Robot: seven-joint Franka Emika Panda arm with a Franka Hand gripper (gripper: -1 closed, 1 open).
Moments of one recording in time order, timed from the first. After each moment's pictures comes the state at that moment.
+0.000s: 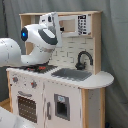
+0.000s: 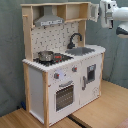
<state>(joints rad) -0.36 -0.79 0.34 -2.36 -0.77 3.14 0.03</state>
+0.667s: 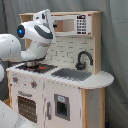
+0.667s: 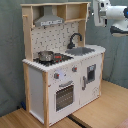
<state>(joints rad) -0.40 -0.70 0.47 -2.23 -0.77 3.14 0.04</state>
